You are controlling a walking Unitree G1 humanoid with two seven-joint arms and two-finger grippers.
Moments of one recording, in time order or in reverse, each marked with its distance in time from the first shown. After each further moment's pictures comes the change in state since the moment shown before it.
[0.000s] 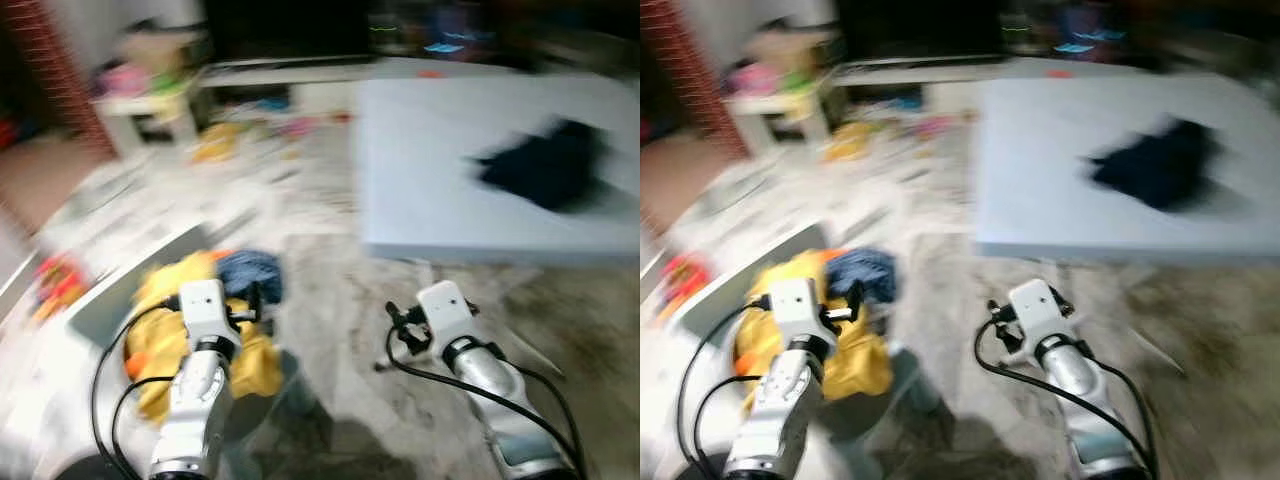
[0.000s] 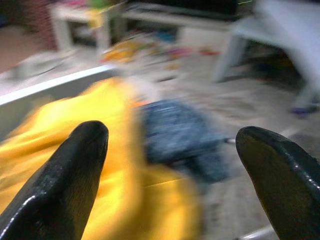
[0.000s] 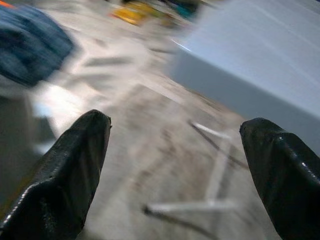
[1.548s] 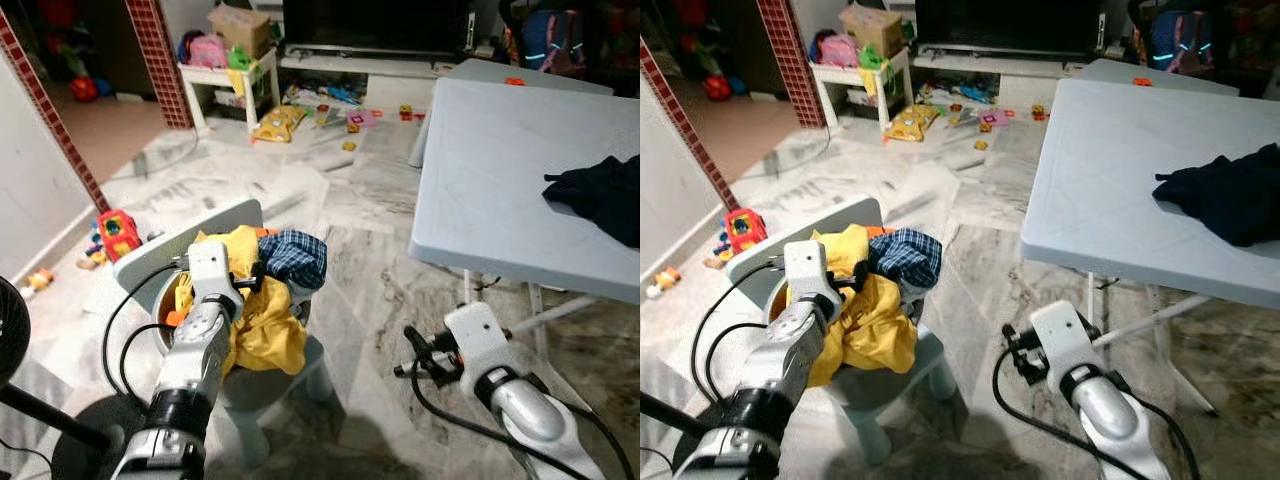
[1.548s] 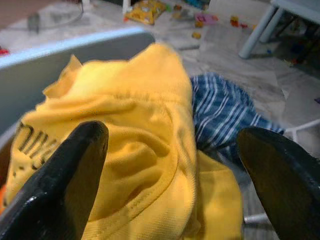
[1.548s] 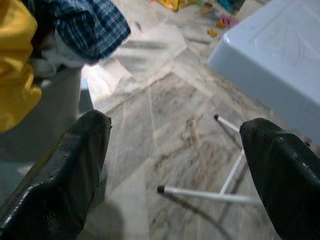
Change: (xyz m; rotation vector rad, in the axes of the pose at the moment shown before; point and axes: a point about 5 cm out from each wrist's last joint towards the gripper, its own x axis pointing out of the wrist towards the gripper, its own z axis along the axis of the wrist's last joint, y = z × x) left arm 0.060 -0.006 0.018 -0.014 0.164 -0.056; right arm -0.062 -0.013 0.003 -0.002 0.088 -0.004
